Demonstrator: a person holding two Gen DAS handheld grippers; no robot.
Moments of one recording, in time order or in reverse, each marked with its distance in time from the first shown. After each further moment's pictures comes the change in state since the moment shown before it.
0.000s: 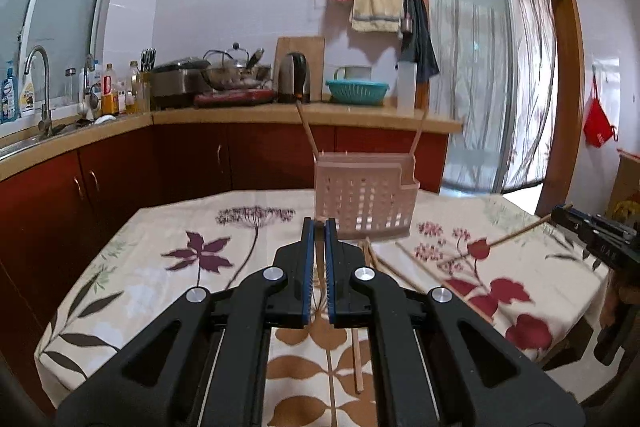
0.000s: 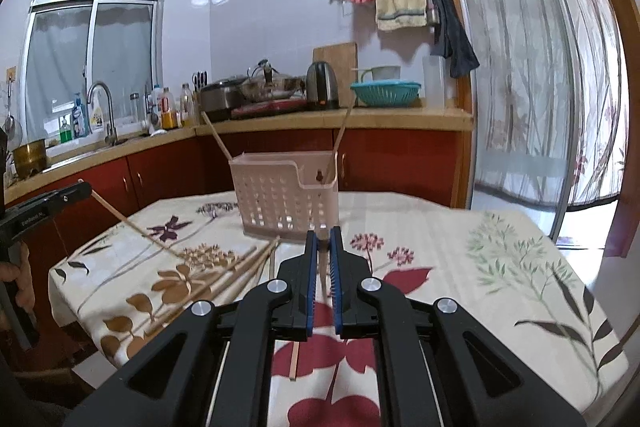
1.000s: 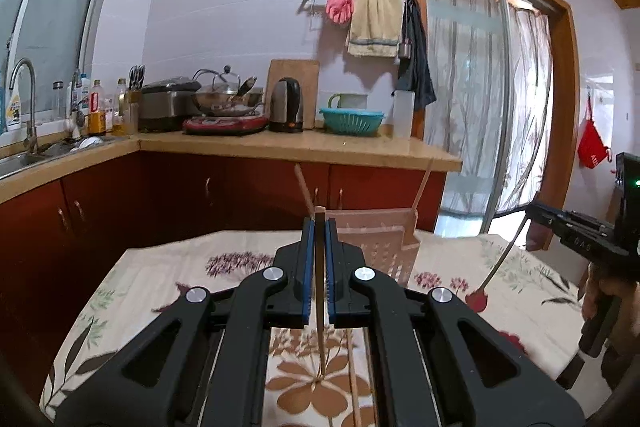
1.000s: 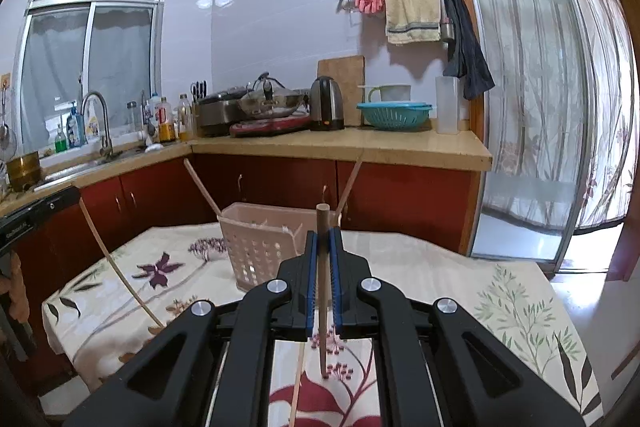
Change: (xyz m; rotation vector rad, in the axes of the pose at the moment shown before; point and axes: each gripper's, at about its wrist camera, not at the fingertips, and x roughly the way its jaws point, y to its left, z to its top) left arm 0.036 0.011 0.062 -0.012 -0.063 -0.051; right arm 0.055 0.001 0.079 -0.018 -0.022 0.022
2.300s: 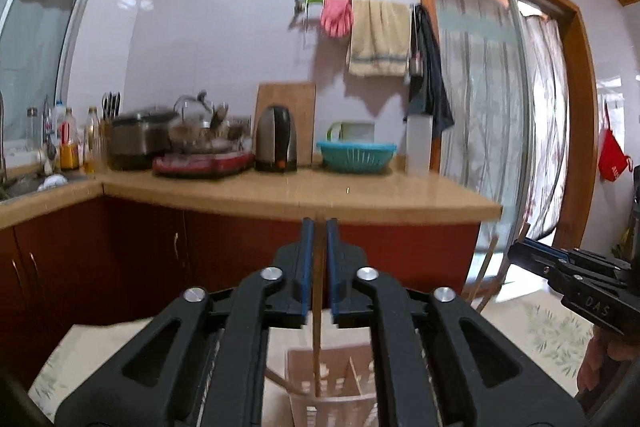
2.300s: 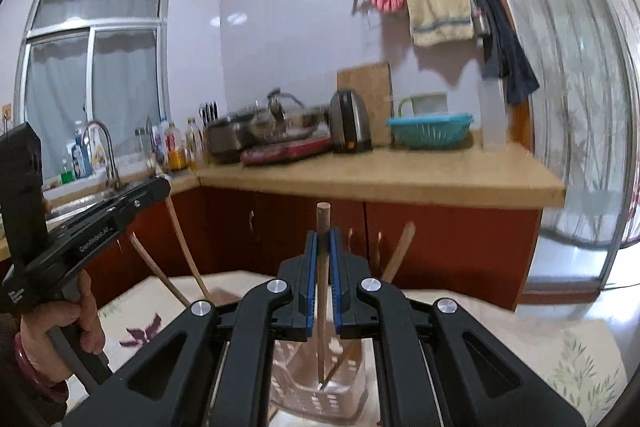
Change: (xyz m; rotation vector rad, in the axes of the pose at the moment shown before) left arm 0.194 -0.023 0.048 0.031 -0.078 0.028; right arm 0.146 -0.017 0.043 0.044 -0.035 0.117
